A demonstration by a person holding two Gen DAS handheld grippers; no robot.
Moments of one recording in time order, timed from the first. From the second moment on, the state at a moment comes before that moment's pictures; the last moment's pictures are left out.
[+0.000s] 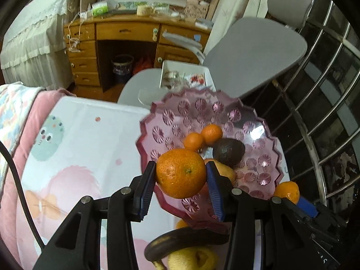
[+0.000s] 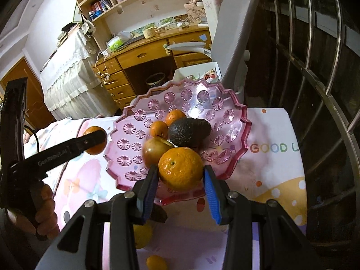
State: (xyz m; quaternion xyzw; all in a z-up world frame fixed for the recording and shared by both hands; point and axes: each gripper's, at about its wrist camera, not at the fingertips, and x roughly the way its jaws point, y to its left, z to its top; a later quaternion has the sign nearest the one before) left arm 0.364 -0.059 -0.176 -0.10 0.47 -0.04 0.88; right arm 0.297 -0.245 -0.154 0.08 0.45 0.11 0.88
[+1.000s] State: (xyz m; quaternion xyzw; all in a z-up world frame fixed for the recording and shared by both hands) left arm 0.311 -0.039 -0.162 -0.15 0.49 -0.07 0.85; right arm 0.254 -0.259 -0.170 0.16 0.46 0.08 0.87
